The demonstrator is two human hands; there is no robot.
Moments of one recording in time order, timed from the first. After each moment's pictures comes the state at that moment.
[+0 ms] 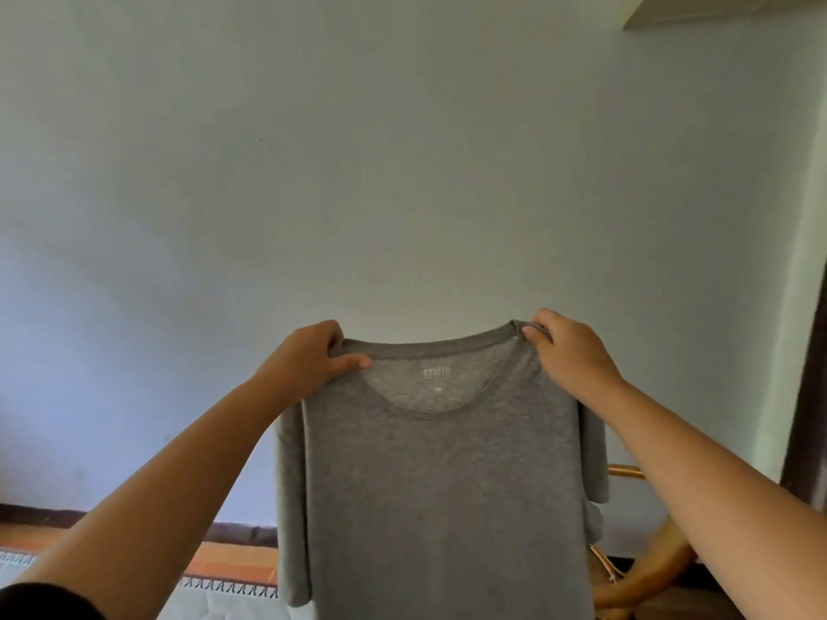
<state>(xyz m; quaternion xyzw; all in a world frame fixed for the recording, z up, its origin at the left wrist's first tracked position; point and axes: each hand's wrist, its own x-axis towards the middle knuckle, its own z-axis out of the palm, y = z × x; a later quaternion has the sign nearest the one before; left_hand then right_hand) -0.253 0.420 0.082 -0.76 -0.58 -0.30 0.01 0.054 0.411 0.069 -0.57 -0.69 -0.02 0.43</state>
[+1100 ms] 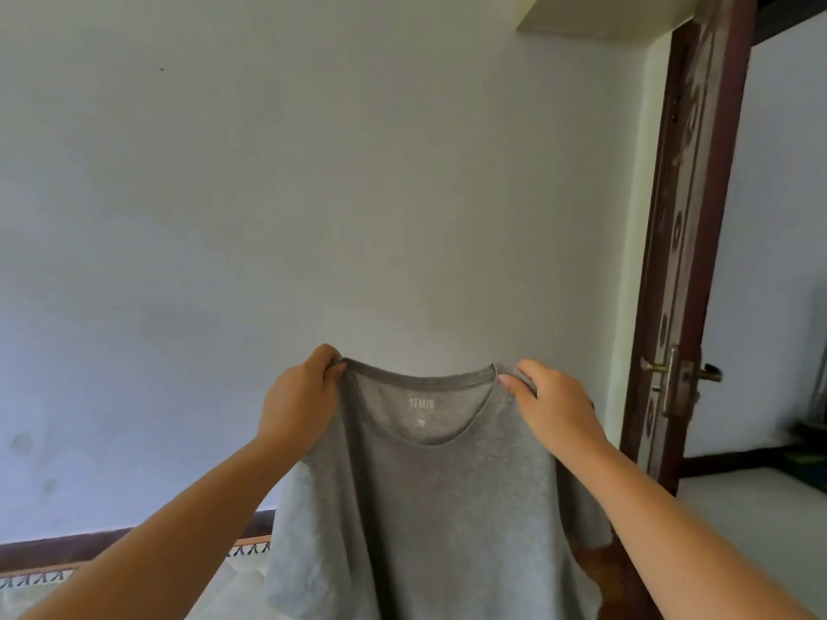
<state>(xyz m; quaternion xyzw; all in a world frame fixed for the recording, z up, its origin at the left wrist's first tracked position) -0.298 0.338 -0.146 -0.74 -0.48 -0.46 -0.04 -0.044 0.253 -0.154 -0.64 -0.62 -0.08 0.44</state>
